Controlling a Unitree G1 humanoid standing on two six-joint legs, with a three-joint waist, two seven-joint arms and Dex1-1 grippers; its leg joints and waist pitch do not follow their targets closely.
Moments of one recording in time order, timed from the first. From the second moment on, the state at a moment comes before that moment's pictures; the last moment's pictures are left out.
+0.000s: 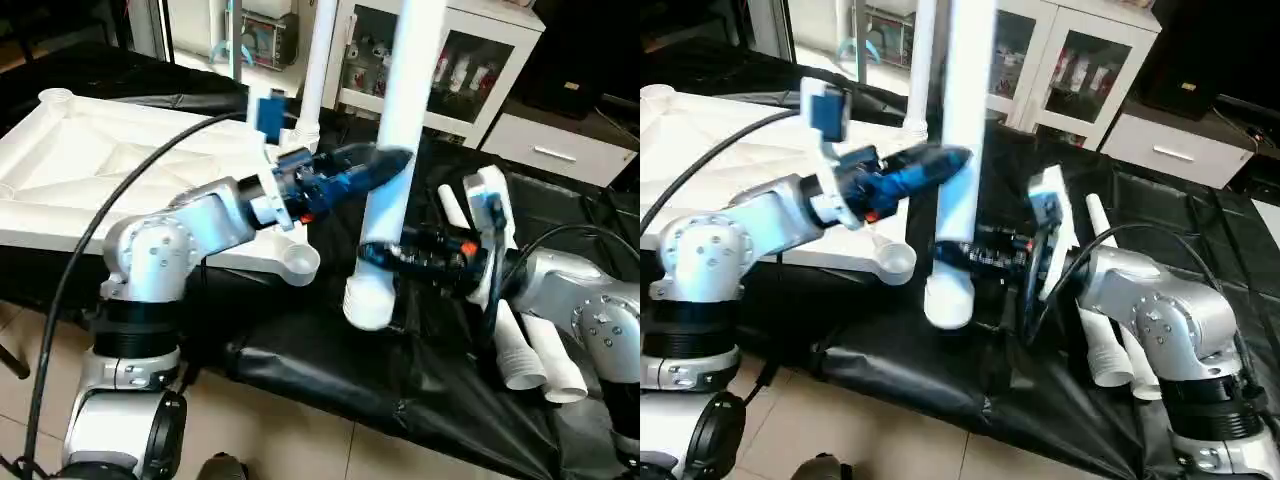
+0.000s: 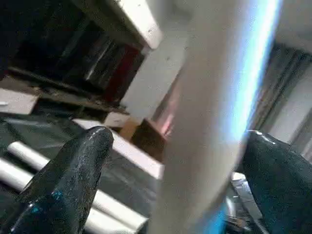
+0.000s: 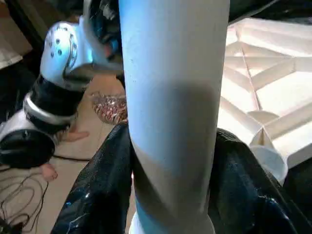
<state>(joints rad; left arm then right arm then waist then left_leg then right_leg) -0.75 0.22 0.06 0.05 -0.87 0.93 -0.71 -0.41 -0.53 0.04 -0.15 0.85 0.80 0.89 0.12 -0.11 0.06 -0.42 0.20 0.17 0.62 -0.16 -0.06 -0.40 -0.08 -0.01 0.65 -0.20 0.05</state>
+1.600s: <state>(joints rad) -0.82 0.30 -0.06 0.08 -0.75 0.88 -0.85 -0.46 -0.52 0.08 -0.10 0.73 0.74 0.94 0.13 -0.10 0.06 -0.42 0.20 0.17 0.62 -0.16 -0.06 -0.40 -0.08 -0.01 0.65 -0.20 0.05</state>
